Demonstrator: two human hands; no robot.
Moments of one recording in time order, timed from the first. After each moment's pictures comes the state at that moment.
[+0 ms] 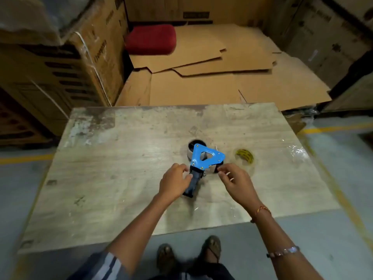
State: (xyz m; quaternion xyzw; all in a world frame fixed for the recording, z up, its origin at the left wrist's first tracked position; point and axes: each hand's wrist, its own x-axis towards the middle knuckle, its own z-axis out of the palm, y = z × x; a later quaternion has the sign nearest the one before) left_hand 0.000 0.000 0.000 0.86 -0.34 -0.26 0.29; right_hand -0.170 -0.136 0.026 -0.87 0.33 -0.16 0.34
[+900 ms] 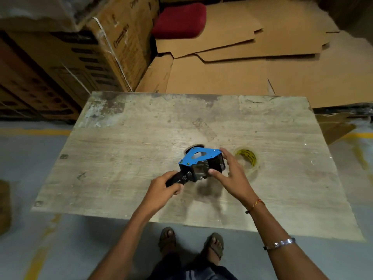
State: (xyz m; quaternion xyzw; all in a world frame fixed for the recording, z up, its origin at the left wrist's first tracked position) left_hand -0.068 0.001 0.023 0.81 -0.12 -0.34 0.46; right_hand -0.178 -0.220 -0.007 -0.82 0.27 -0.06 0.51
